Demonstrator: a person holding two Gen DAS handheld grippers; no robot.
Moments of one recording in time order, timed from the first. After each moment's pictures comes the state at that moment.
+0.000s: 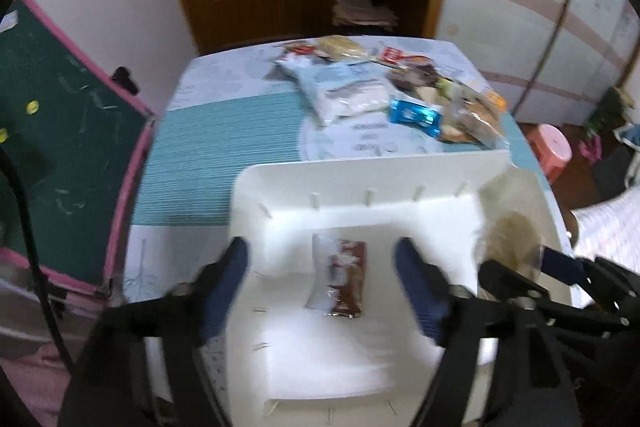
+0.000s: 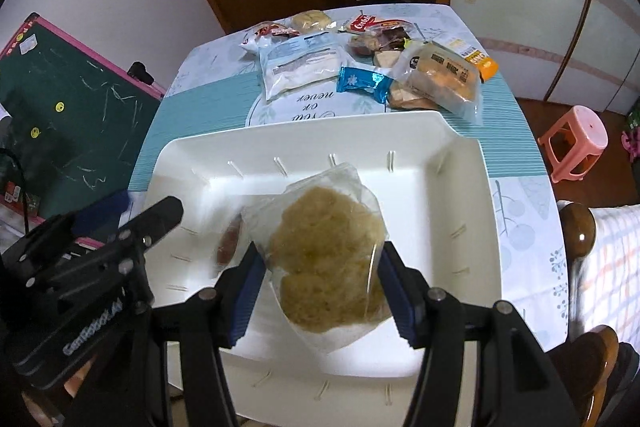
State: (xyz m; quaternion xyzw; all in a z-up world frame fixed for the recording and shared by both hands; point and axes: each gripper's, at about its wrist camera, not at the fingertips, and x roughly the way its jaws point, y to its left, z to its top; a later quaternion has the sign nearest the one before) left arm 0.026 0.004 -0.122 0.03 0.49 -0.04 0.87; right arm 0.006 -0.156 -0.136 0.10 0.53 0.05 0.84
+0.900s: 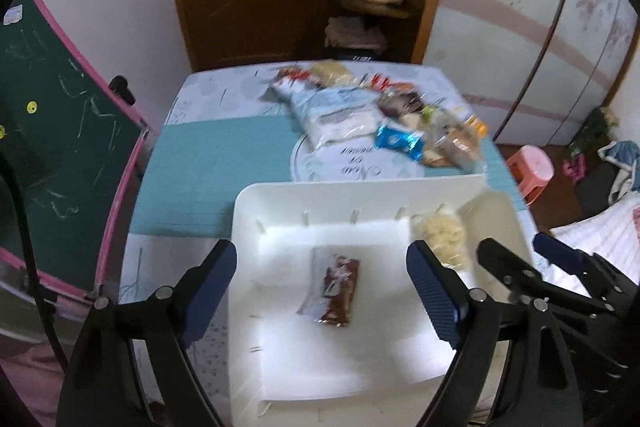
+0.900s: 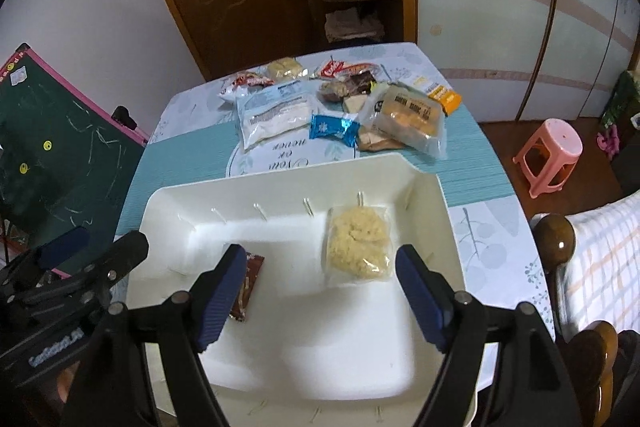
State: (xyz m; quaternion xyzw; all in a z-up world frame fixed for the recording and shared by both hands) left arm 0.013 0.014 -0.093 0.00 0.45 -0.07 0.89; right arm -0.004 -0.163 -0.110 0.09 0.46 -0.01 0.88
